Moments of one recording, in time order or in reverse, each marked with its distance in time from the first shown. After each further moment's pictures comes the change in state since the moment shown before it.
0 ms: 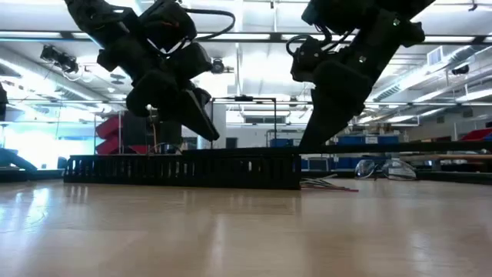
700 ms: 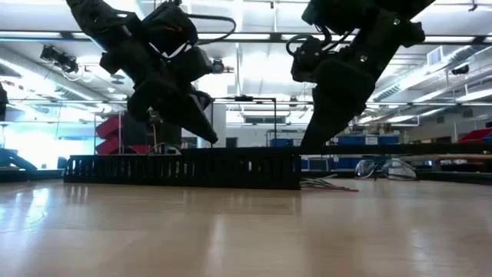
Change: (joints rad) left arm 0.022 0.025 0.000 -0.002 0.027 0.019; right arm 0.000 0.000 0.000 -0.001 -0.024 -0.005
